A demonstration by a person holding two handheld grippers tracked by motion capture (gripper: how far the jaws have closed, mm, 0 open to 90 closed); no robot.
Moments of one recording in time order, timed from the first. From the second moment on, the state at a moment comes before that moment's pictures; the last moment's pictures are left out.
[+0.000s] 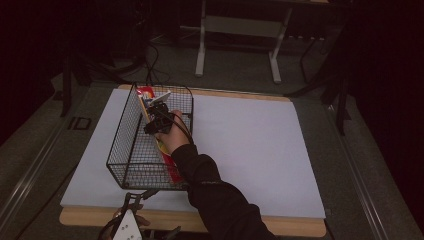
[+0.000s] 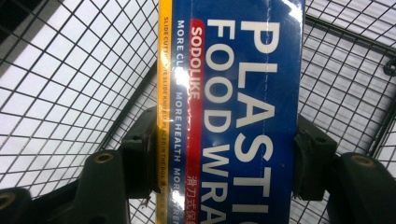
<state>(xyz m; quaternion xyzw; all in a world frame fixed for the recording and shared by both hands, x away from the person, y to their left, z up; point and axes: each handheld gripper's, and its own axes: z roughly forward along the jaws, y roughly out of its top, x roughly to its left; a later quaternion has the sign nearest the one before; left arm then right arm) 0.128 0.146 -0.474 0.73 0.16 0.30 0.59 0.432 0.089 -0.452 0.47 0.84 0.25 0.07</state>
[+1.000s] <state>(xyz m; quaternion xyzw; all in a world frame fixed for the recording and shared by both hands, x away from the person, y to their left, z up) 0.131 0.143 -0.477 0.74 0.17 0.30 0.58 0.411 0.003 -0.399 0.37 0.85 0.36 0.09</state>
